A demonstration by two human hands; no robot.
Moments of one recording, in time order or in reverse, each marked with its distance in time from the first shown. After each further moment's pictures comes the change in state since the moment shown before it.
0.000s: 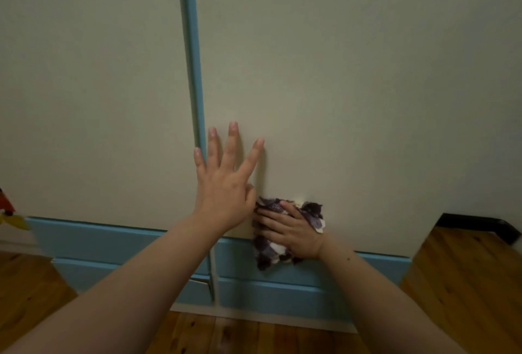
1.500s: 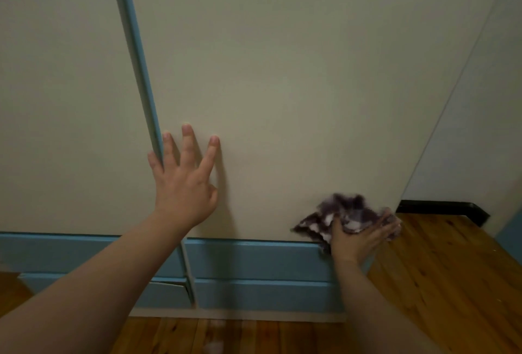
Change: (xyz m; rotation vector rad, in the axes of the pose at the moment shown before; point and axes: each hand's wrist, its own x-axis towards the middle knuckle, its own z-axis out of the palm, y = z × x) left_hand 0.008 0.011 0.000 0.214 -0.091 -0.114; right_hand -0.122 0.008 0.017 0.481 0.500 1.937
